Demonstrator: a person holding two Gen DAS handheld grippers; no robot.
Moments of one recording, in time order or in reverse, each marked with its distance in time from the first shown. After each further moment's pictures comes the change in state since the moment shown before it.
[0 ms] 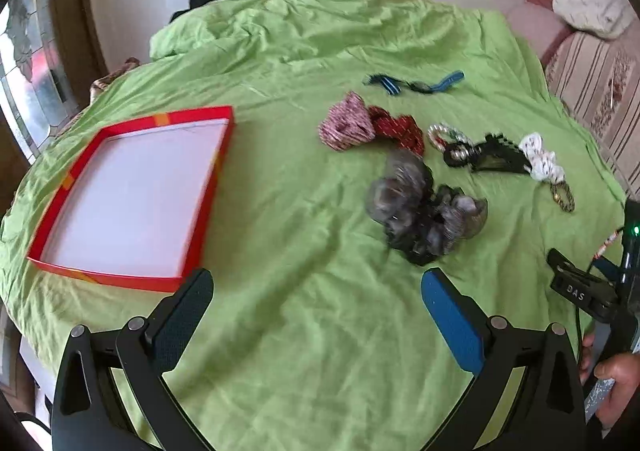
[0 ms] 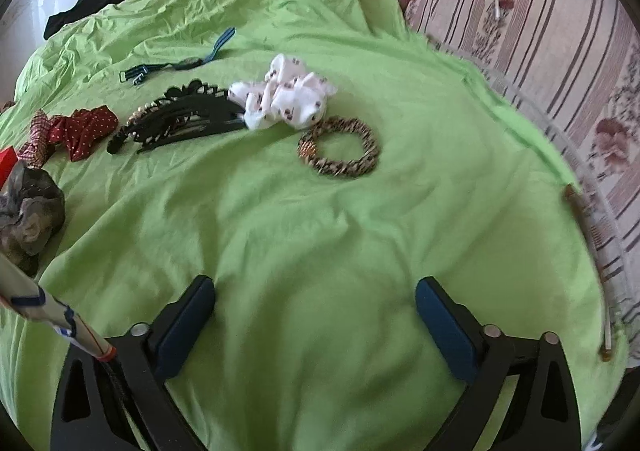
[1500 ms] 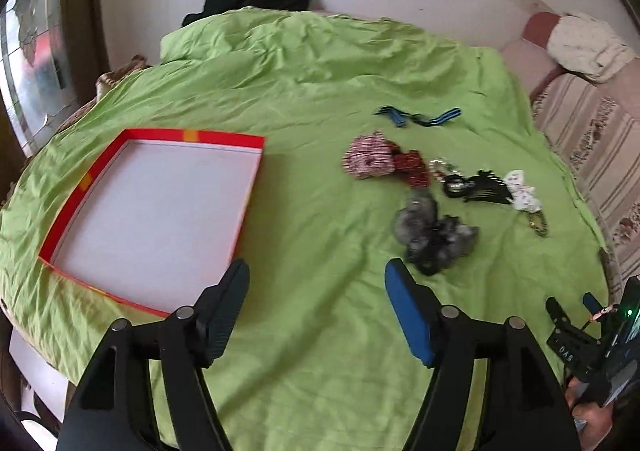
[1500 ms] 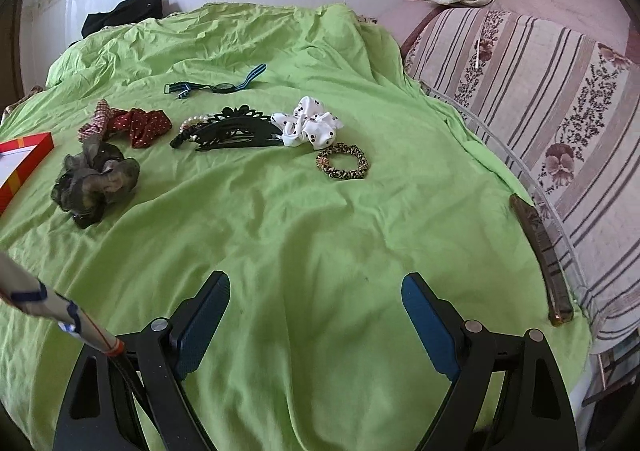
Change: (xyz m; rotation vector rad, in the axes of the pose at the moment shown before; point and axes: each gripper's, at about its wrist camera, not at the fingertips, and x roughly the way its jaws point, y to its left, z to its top) left arm -0.054 0.061 0.022 -0.037 -0.010 -0.110; right arm -0.082 0.012 -0.043 -0.075 -0.122 -0.009
